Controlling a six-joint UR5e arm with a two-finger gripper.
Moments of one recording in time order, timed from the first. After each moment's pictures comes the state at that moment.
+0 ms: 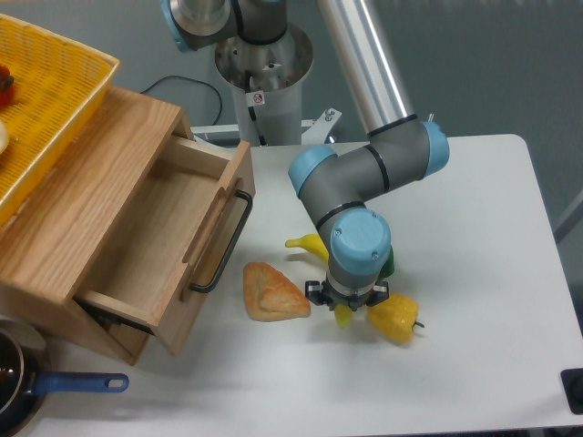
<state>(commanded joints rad) 2.48 -2.10 -1.50 -1.14 1.58 0.54</state>
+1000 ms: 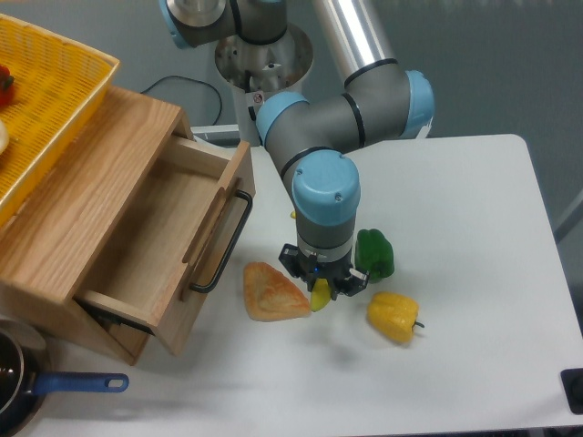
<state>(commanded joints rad) 2.43 -1.98 -1.48 -1.19 1.58 0.79</state>
